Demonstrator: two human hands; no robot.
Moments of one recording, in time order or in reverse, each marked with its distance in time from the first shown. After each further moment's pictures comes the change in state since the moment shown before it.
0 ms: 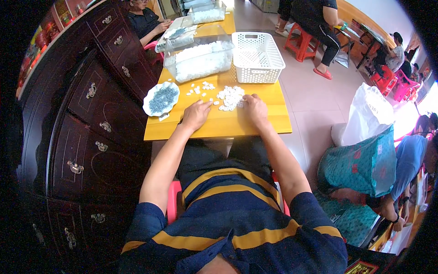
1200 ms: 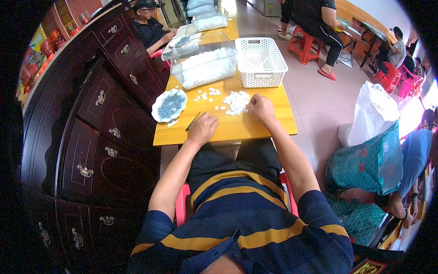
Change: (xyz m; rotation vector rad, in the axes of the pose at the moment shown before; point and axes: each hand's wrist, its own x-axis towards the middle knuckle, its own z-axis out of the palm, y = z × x) left_hand -0.034 0.017 -0.011 -0.020 0.117 0.100; right_hand 0.014 0.000 -0.018 0.148 -0.025 0.034
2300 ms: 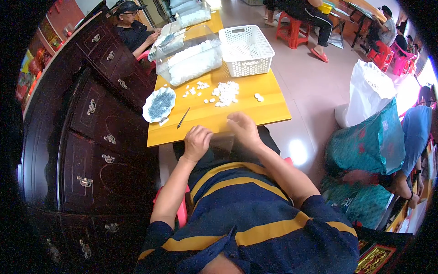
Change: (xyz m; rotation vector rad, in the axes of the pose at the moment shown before) left_hand -0.052 0.046 -0.019 -0.070 0.119 0.148; right_hand -0.118 -0.055 0.013 0.930 -0.154 0.315
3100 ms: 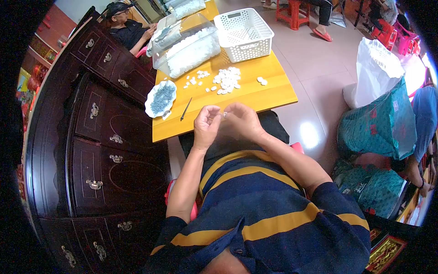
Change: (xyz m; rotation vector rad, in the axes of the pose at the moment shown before) left_hand 0.020 0.023 0.021 -0.757 0.007 -0.484; right_hand -0.009 -0.006 0.014 0.093 -0.101 0.044
